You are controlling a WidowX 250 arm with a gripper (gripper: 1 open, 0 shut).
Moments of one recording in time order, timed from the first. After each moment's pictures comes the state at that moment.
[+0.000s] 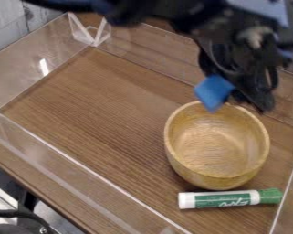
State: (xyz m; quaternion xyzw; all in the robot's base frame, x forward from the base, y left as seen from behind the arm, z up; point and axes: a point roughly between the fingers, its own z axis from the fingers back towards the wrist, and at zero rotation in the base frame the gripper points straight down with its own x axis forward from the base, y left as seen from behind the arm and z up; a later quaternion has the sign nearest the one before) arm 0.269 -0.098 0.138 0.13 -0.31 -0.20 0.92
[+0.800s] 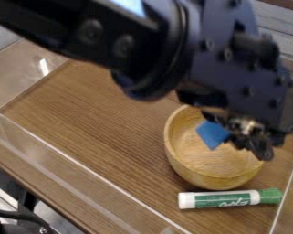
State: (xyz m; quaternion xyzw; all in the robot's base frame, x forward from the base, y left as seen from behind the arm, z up) arm 0.253 -0.105 0.098 0.14 -0.30 -0.19 0.92
